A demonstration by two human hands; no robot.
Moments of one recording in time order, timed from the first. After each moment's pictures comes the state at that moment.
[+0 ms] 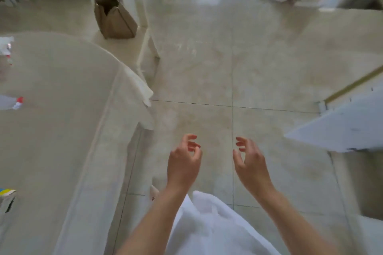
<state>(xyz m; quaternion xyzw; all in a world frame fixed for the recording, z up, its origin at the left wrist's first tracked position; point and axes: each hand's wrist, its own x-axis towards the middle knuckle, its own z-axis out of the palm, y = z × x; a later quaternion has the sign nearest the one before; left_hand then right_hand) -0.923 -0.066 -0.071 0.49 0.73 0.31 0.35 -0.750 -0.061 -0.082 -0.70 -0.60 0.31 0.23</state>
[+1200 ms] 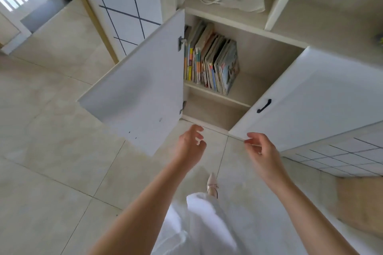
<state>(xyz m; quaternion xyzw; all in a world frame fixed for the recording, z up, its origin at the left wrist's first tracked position) -0.246 0.039 -0.095 0.85 0.20 -0.09 0.48 -0.223 -0.157 -0.051 -0.89 0.05 0.15 0.43</state>
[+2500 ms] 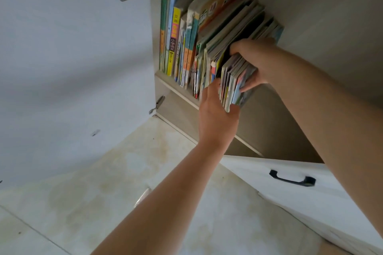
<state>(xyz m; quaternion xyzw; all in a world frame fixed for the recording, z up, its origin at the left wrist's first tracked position) 0.112 -0.019 -0.290 0.72 0.32 0.11 0.60 0.246 -0.018 -0.212 -0.86 0.10 0.36 0.34</state>
